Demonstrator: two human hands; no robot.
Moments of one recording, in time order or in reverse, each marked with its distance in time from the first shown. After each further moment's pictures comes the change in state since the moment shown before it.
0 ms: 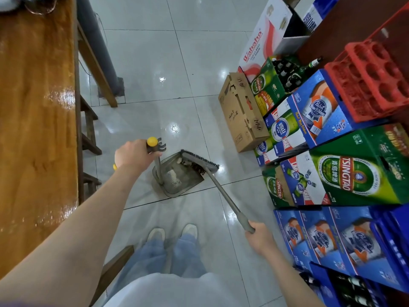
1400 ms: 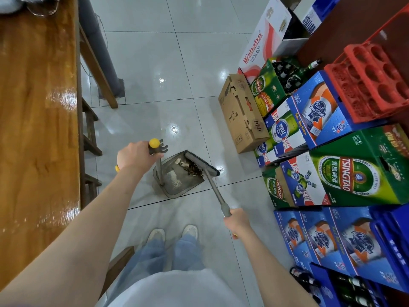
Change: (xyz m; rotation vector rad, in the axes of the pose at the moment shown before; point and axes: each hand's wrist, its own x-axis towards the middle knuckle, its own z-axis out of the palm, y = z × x) left_hand -0.003 0.000 0.002 0.007 -0.004 0.019; right_hand 0.015 -0.081 0.030 0.114 -0.088 0.144
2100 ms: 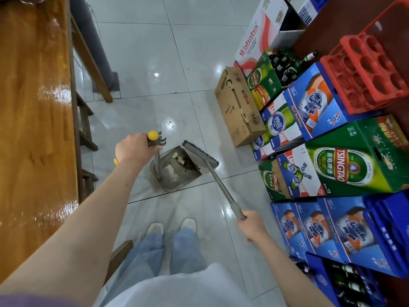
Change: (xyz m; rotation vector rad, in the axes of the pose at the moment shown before) left_hand -0.003 0.001 0.001 0.005 -0.001 -0.014; right_hand -0.021 0.051 -0.024 -0.010 0.068 -0.061
